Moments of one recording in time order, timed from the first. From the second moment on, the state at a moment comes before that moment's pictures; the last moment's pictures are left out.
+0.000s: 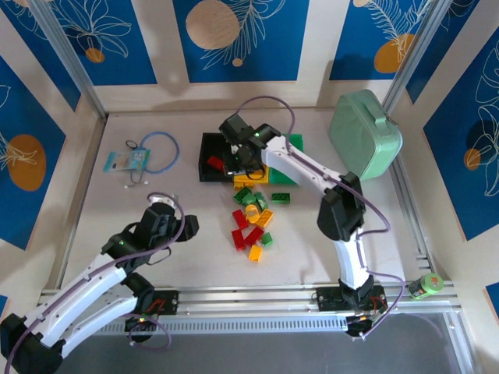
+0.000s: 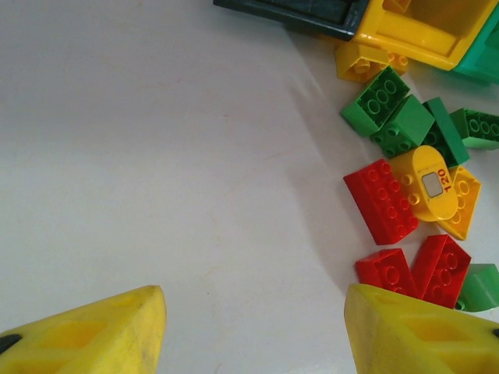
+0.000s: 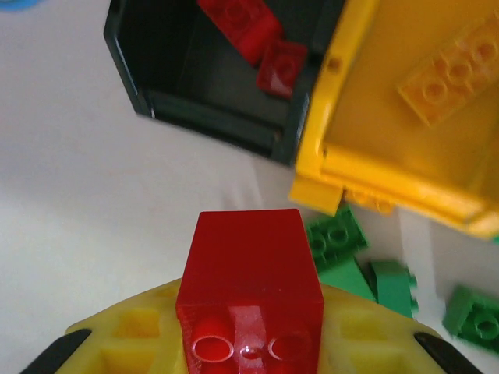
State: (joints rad) left arm -0.64 0.68 0.51 -0.61 -0.13 -0.68; right arm 0.75 2.10 2.04 -1.08 -0.01 0.49
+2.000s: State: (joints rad) left arm -1.01 1.44 0.76 -0.38 -0.12 -0.89; right arm 0.59 1.44 1.21 -0.77 -0.11 0.61
